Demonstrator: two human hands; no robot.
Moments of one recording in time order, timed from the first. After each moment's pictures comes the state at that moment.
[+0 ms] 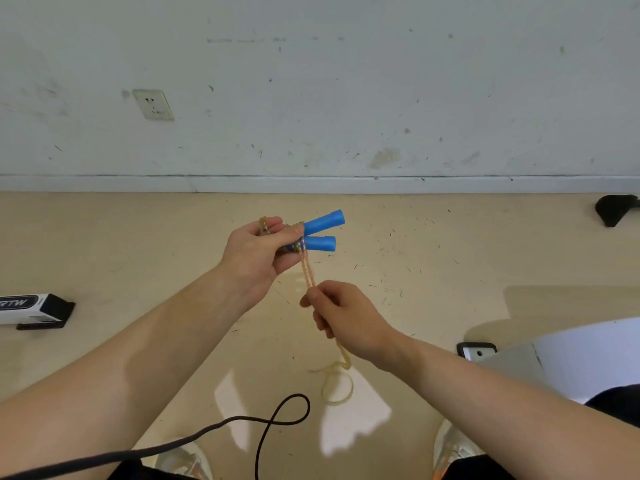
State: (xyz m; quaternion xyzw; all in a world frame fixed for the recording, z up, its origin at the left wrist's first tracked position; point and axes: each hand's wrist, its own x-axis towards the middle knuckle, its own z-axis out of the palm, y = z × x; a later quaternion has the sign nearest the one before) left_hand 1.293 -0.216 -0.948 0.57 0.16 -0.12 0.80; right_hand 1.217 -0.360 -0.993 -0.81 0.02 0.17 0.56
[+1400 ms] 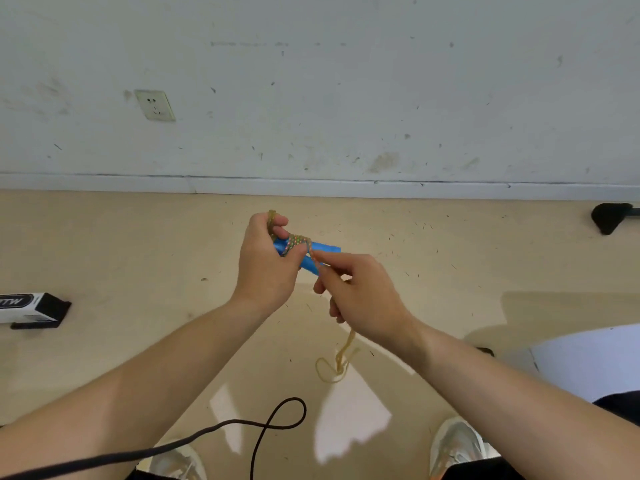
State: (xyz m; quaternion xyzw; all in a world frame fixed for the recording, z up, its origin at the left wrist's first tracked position) left_hand 1.282 -0.223 -0.974 0.81 -0.01 0.08 0.58; right_hand 1.225 -0.367 -0.955 -0.83 -0.01 0.04 0.56
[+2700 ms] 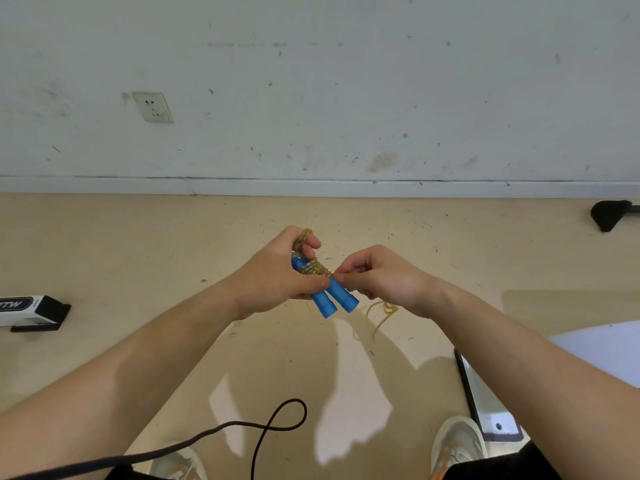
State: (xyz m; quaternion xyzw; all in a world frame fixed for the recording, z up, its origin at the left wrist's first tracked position) left_hand 1.272 -0.215 -0.940 0.77 -0.10 -0.23 0.59; right_hand 1.259 -0.416 -0.959 -0.82 -0.02 0.22 0.53
